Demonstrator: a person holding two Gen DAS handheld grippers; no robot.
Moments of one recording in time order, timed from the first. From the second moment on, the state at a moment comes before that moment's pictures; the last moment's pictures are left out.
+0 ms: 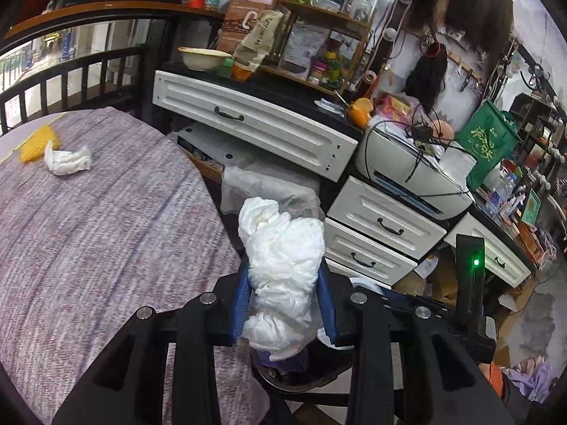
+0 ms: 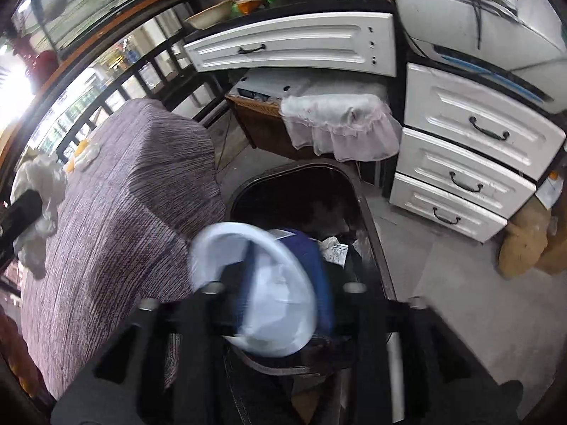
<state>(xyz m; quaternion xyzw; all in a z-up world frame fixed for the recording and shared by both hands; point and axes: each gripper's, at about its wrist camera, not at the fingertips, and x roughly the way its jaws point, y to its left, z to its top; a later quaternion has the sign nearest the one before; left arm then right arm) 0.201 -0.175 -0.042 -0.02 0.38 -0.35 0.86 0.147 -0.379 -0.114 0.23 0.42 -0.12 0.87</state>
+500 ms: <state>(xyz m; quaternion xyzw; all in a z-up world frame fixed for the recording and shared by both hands) 0.182 -0.230 -0.075 0.03 0.41 -0.39 0.83 0.105 -0.401 -0.075 0.24 0.26 -0.24 0.91</state>
